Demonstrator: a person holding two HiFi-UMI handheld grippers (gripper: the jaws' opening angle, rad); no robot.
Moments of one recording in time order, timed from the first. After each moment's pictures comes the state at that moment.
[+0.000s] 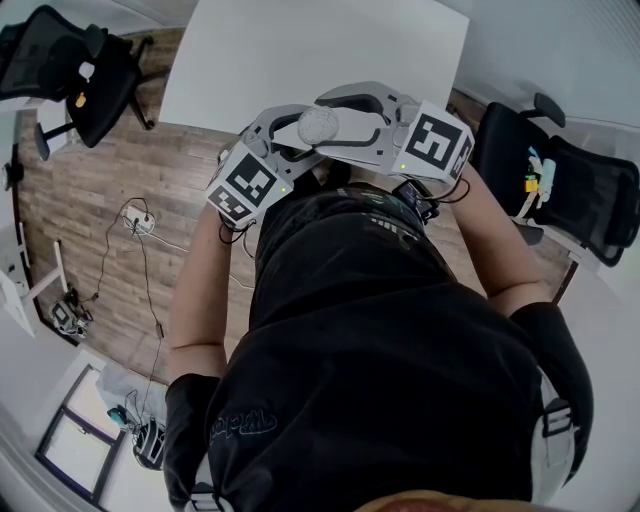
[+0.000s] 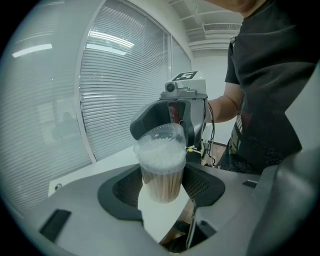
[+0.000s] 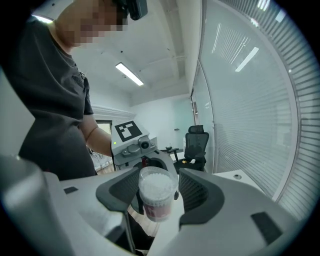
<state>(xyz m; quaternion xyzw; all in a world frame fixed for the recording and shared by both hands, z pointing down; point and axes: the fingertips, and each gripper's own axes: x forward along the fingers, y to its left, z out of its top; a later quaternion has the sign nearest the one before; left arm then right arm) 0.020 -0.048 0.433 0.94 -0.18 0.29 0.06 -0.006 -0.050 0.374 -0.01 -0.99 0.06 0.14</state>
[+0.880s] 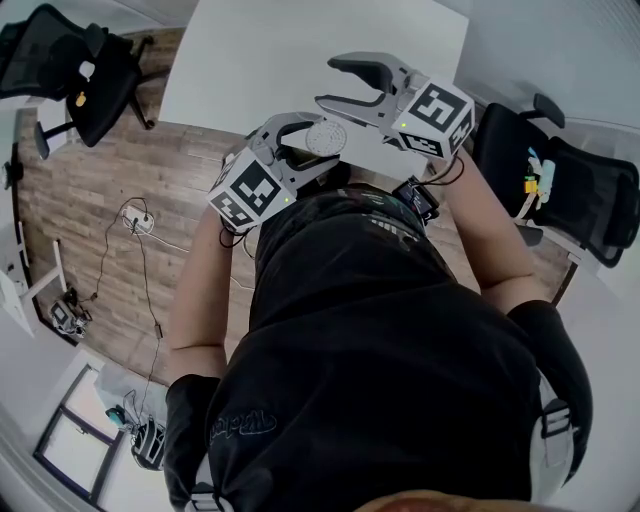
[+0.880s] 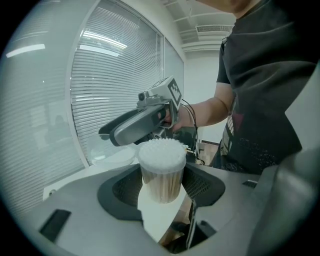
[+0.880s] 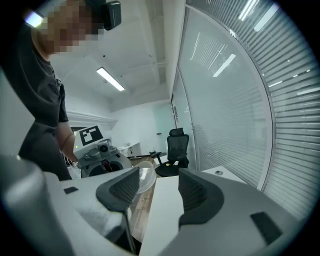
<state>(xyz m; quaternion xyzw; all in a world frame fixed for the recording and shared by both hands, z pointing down) 0.035 -0.029 0.429 0.95 -0.14 0.29 0.05 0.012 -0.117 0.385 0.10 -0.98 0.10 0.13</state>
